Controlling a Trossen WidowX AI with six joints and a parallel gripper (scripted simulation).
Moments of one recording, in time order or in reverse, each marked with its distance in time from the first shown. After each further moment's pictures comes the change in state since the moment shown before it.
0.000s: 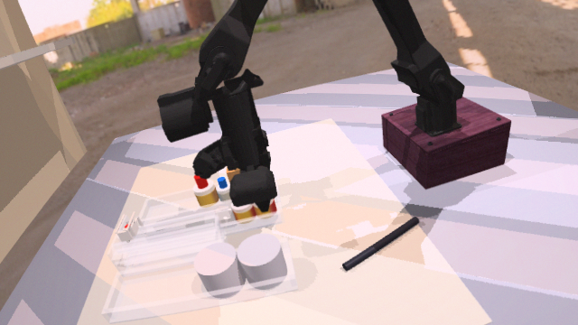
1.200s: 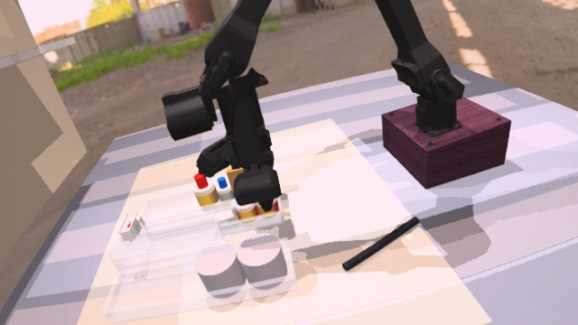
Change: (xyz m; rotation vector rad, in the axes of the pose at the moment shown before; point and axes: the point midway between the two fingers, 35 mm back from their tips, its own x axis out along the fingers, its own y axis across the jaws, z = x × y) arm 0.000 0.000 -0.005 -0.002 -0.010 0.001
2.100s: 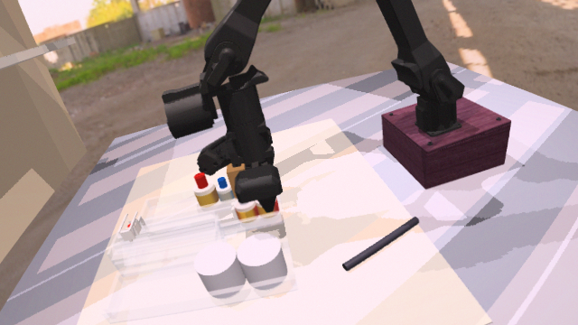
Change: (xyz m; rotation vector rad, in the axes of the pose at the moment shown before) arm -0.004 0.000 -0.003 0.000 0.008 -0.001
